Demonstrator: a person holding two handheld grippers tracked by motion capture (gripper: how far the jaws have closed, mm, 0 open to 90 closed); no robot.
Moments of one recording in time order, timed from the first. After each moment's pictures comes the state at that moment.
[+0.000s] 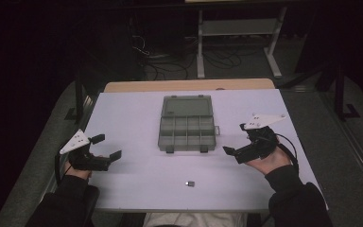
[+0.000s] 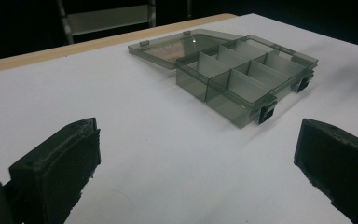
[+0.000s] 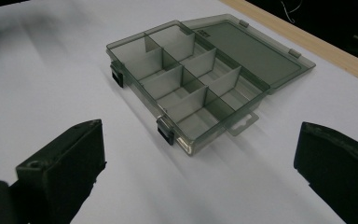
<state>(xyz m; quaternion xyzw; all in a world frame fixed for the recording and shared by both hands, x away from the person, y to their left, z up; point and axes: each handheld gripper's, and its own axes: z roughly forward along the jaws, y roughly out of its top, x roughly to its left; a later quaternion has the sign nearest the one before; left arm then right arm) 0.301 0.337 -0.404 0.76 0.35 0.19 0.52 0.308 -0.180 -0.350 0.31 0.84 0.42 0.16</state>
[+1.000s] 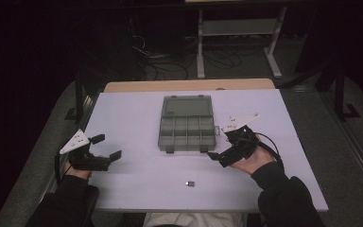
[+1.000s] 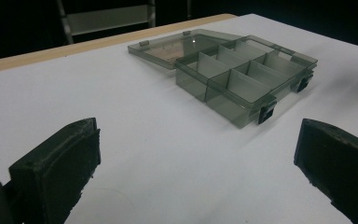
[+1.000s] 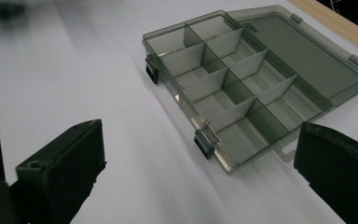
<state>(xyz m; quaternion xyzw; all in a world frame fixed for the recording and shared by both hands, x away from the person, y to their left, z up) 0.301 0.337 -0.404 0.76 0.35 0.19 0.52 0.315 -0.134 -0.354 0.26 0.87 0.40 0.12</state>
